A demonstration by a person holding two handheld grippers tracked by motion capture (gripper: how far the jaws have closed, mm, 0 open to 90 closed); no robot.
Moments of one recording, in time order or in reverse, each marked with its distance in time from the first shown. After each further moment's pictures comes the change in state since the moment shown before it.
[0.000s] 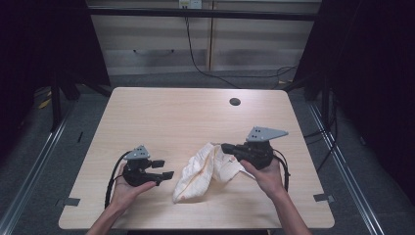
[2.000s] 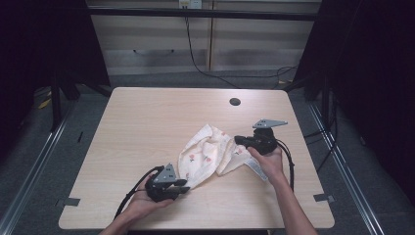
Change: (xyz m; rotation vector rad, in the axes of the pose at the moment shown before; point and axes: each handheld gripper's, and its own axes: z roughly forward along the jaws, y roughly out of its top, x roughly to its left) left arm -0.045 -0.019 0.051 0.126 -0.040 0.293; right arm -0.082 -0.043 0.027 0.113 -0.142 0.176
